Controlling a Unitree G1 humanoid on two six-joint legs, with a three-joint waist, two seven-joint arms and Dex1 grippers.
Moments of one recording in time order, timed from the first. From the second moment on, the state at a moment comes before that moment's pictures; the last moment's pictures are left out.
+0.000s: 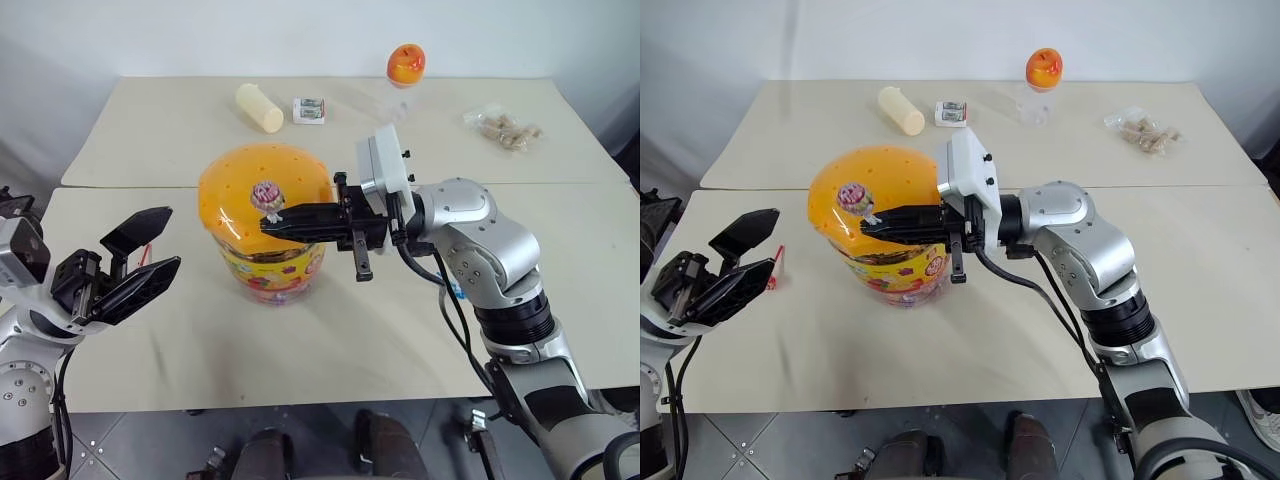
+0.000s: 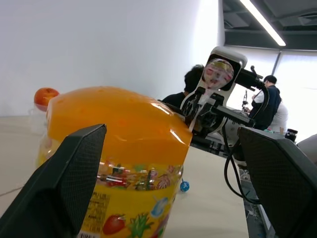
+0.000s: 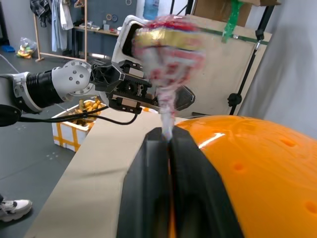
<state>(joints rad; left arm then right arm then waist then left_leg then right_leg) -0.10 0.63 0.58 -0.30 -1.14 0.52 -1.04 -0.88 -0.38 0.22 -0.19 0.59 0.46 1.07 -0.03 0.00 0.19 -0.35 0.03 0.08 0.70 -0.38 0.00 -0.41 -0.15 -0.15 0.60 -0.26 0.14</state>
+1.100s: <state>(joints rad) -0.17 0.86 0.38 -0.35 -0.94 0.46 -1.29 -0.12 -1.13 -0.17 0.20 0.27 0.24 1.12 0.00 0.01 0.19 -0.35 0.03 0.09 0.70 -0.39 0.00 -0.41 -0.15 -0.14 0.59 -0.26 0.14</state>
